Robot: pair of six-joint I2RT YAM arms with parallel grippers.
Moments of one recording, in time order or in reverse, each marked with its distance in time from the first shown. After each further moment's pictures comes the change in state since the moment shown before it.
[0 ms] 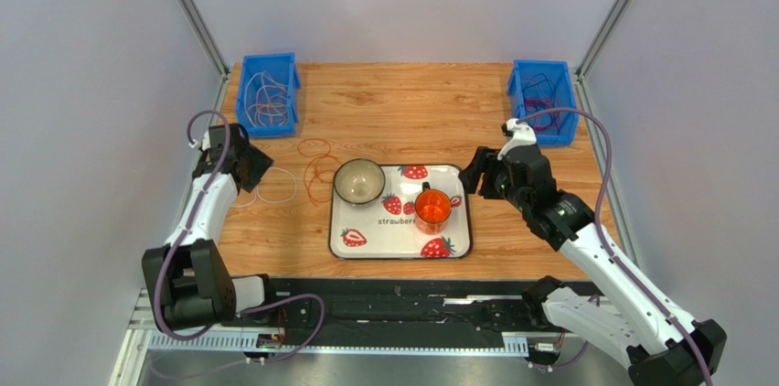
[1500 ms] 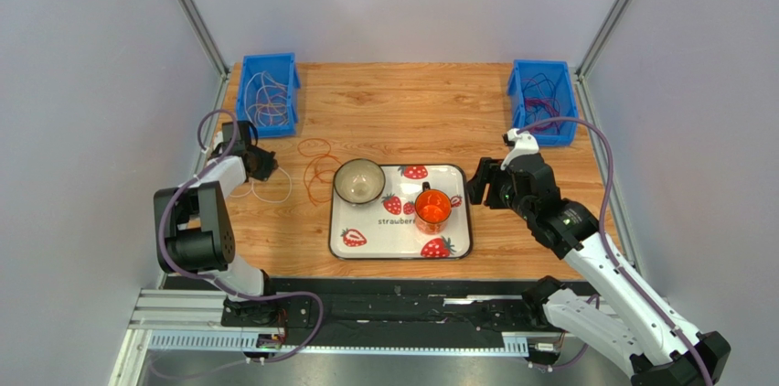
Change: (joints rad) left arm 0.000 0.359 0.019 0.267 0.038 -0.231; right arm 0.000 -0.081 -0.044 -0.071 0.014 -0.062
